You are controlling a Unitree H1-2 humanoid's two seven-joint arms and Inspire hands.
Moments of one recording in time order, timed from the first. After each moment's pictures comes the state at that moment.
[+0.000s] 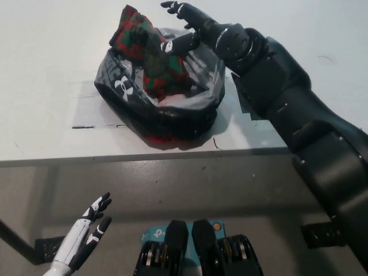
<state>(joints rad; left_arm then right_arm) 0.01 0.28 -0.07 0.11 0.19 -0.21 -0.10 -1.41 -0.02 0.34 1.30 -0.21 0.00 0.18</state>
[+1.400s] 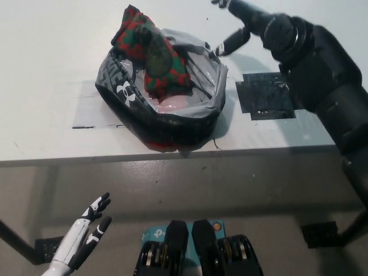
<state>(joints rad) 0.01 0.29 -0.07 0.11 0.21 -0.21 -0.10 -1.31 -0.19 0.42 1.08 -0.38 0.14 0.27</state>
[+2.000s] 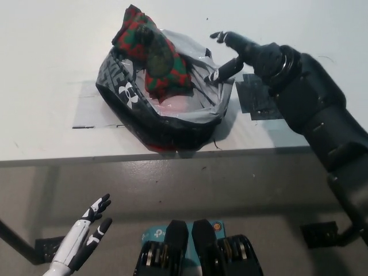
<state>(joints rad) 0.01 0.29 -0.07 0.11 0.21 -0.20 -0.10 -1.25 -0.13 0.37 1.12 -0.37 0.18 0.27</state>
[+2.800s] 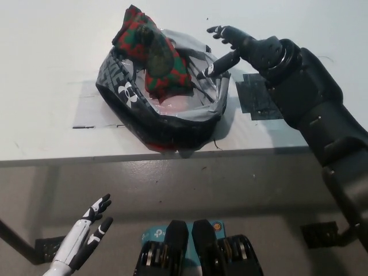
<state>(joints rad) 0.01 0.29 -0.08 0.11 0.22 -0.19 -0.10 -1.29 -0.11 0.29 1.16 -0.33 0.20 0.27</state>
